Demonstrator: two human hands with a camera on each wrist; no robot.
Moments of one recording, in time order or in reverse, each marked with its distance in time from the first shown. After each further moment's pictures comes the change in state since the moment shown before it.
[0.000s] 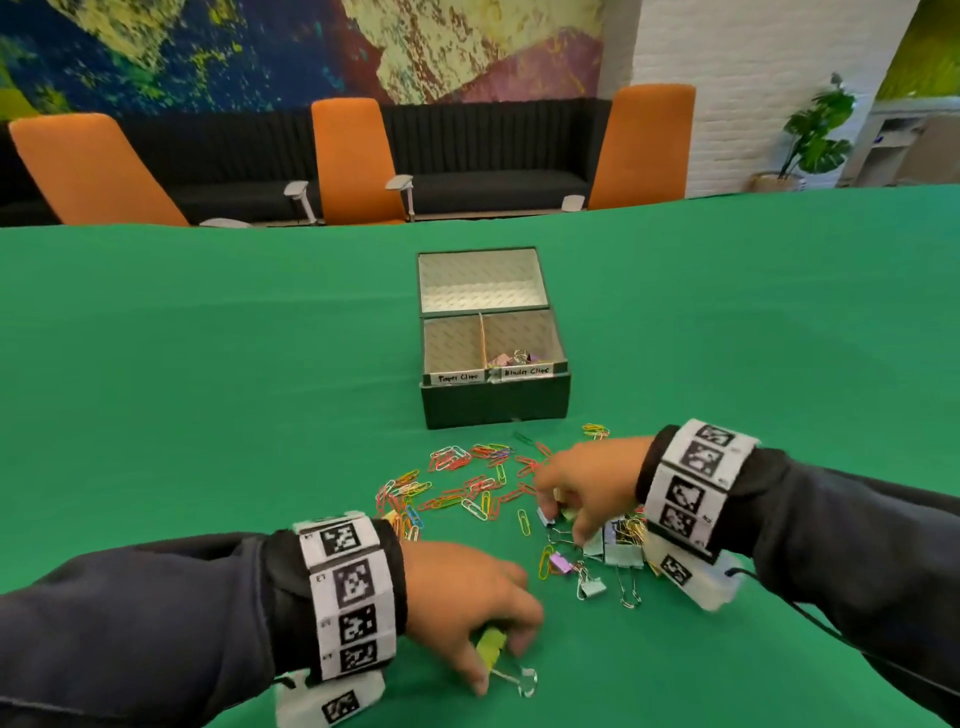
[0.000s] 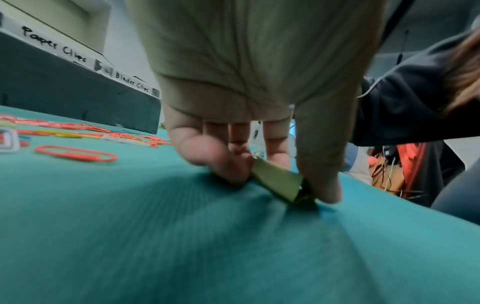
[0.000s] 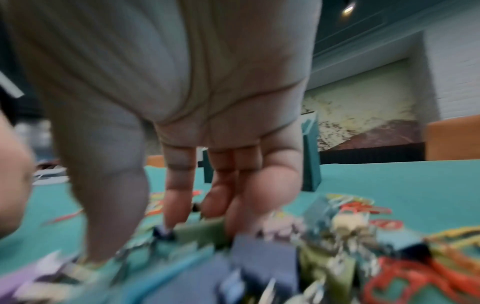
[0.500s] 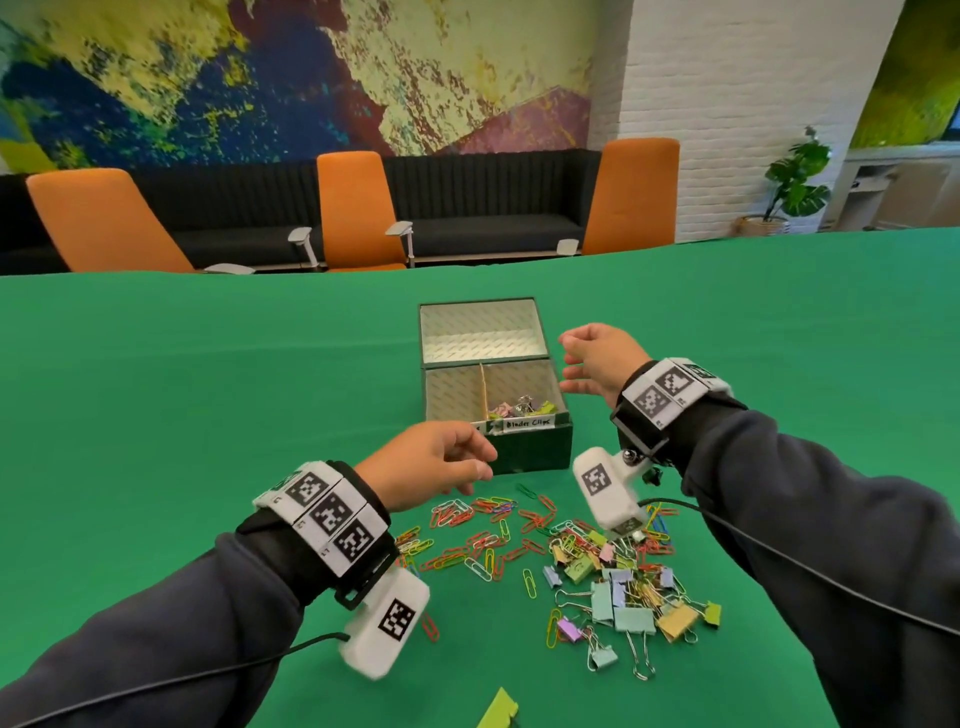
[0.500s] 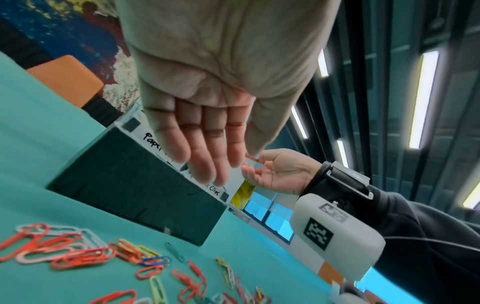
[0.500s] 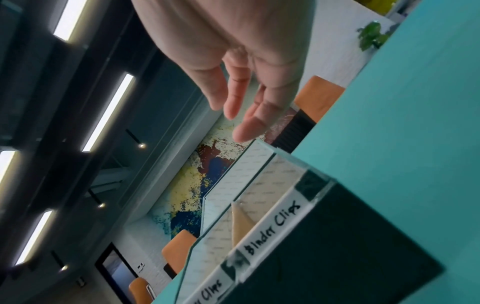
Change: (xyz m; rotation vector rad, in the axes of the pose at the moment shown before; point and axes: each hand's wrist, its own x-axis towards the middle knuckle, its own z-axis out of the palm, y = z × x) left_hand -0.014 -0.080 -0.067 -0.781 0.782 -0.326; right_hand 0.028 0.058 -0.096 1.396 0.922 0.227
